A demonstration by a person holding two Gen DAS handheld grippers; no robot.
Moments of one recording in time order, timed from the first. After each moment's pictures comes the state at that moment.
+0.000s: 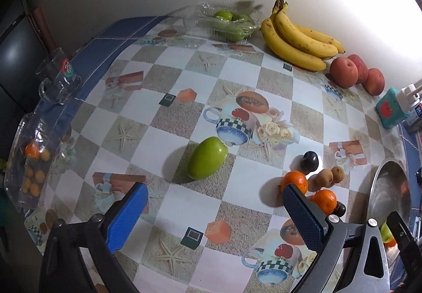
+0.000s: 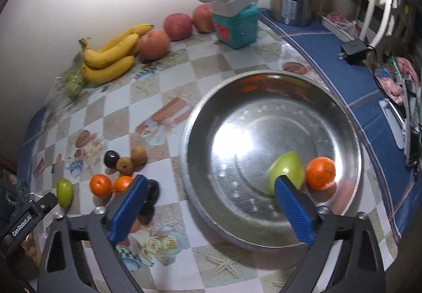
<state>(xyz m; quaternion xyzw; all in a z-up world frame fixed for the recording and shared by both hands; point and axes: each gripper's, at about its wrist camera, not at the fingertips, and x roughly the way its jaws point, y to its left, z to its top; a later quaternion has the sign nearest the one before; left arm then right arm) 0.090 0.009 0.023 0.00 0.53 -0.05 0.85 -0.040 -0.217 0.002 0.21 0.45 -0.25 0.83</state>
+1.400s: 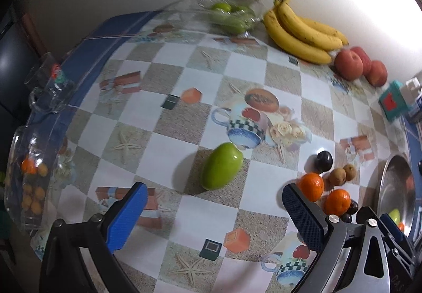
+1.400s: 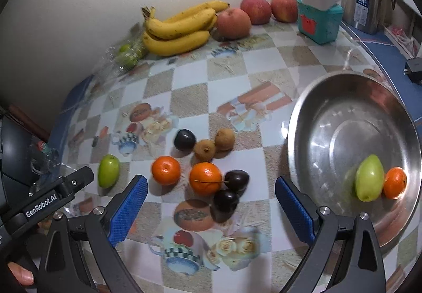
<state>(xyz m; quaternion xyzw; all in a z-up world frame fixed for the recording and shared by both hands) 0.114 0.021 0.010 0.03 0.55 -0.07 0.83 0.007 -0.160 -0.024 0.23 0.46 -0.13 0.84</state>
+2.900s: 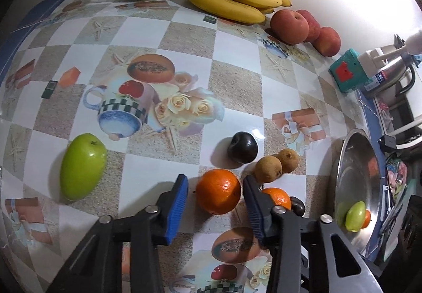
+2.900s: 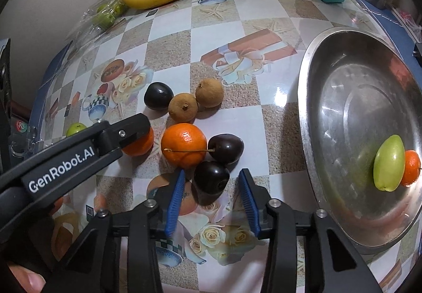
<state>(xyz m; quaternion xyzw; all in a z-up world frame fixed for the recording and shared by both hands) 0.122 -0.061 -0.037 -0.03 0.60 -0.22 0.77 0.022 -0.159 -0.067 0.22 0.55 -0.13 0.79</state>
